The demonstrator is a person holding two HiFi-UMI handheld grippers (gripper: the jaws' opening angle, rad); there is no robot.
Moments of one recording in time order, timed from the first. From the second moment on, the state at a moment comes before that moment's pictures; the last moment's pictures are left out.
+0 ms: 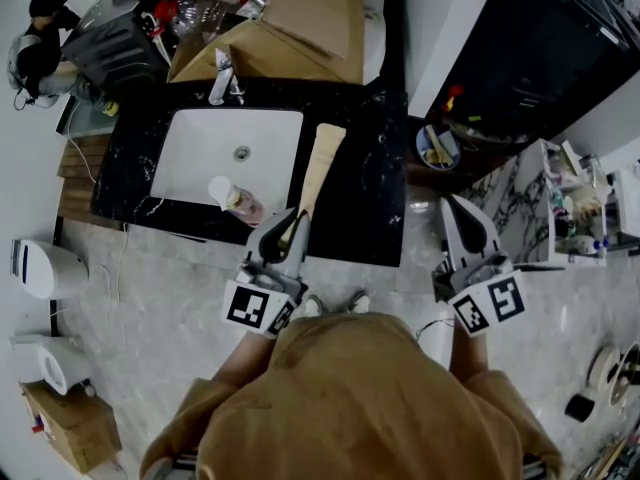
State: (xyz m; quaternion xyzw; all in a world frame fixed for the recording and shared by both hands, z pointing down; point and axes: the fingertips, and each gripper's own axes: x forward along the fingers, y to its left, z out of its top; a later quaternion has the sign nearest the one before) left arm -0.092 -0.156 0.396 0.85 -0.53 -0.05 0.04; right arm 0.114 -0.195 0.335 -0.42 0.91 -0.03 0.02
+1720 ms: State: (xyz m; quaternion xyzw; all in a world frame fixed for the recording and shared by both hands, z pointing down) left arm -0.047 -0.282 0.529 0.84 -0.52 0.10 0.11; right arm 0.165 -0.165 0.344 -0.45 0.89 -0.04 0.02
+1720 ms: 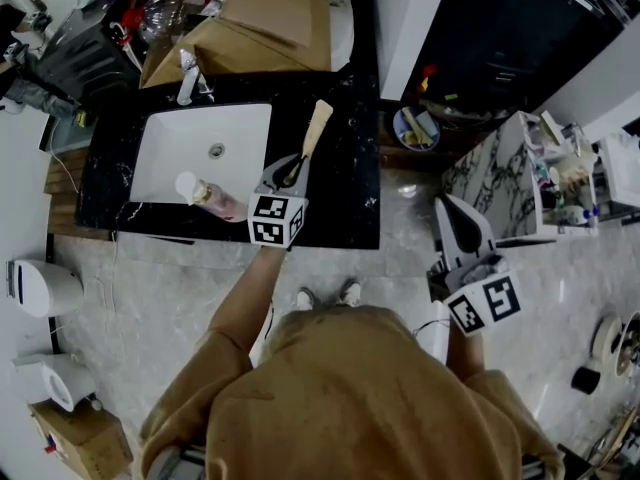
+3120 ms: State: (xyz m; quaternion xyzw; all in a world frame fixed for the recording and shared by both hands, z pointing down) left arm -0.028 -0.300 0.612 0.83 -0.48 0.26 0.13; right arm 0.189 -0.155 0.348 -0.48 0.87 -0.05 0.01
